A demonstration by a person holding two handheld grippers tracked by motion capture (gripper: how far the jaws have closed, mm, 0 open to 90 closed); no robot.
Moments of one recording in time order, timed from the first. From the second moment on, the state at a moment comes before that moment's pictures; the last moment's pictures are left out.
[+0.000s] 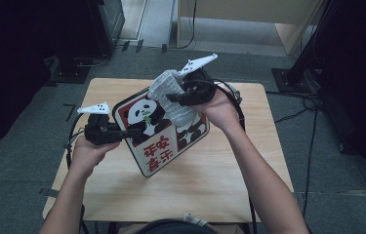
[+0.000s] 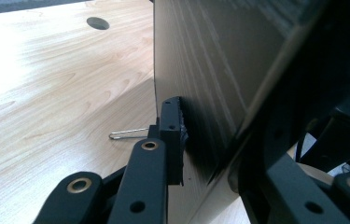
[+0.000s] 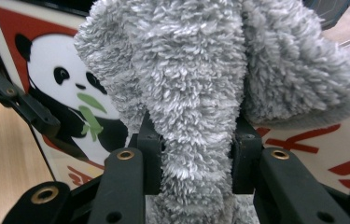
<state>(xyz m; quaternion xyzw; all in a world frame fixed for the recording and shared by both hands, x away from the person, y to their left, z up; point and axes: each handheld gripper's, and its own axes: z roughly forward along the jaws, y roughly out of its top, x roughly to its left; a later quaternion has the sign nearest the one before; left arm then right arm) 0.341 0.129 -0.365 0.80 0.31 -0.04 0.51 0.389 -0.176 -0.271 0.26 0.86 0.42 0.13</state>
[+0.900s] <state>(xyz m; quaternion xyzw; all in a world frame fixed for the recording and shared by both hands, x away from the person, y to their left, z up) 0.340 0.129 -0.365 0.80 0.31 -0.04 0.51 0.385 -0.180 -0.293 0.26 0.87 0.41 0.12</state>
